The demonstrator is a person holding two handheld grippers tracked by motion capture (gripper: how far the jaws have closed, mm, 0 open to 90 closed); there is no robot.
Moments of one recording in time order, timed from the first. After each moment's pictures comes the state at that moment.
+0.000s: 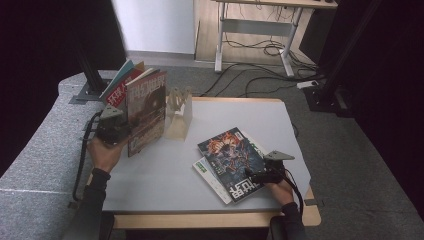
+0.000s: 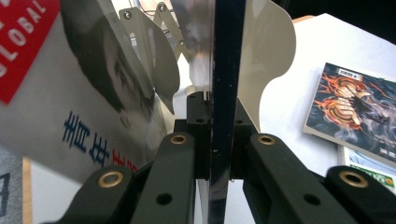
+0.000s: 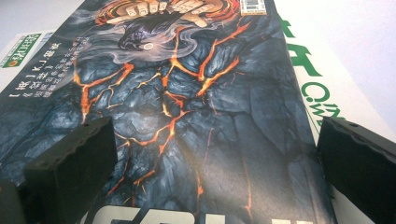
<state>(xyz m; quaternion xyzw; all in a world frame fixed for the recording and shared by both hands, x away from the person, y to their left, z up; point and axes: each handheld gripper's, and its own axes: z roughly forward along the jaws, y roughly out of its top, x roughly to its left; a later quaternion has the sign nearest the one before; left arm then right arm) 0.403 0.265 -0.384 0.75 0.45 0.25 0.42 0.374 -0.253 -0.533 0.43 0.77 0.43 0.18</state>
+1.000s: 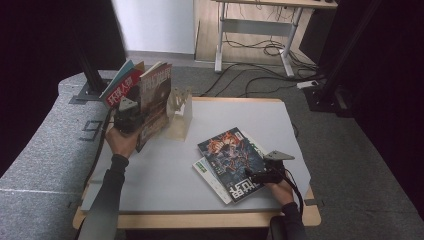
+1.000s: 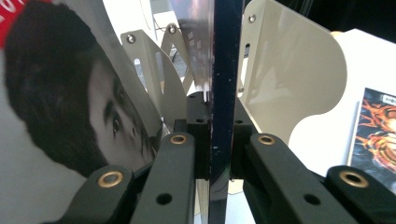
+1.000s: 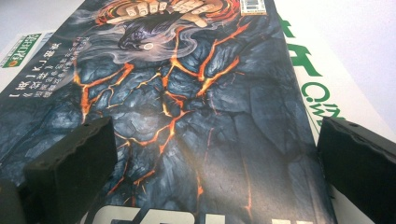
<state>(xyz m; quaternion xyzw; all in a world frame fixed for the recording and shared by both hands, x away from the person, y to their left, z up) 0.450 0.239 -0.407 0.73 0.45 0.29 0.43 0.374 -0.253 -0.533 0.43 0.77 0.43 0.18</state>
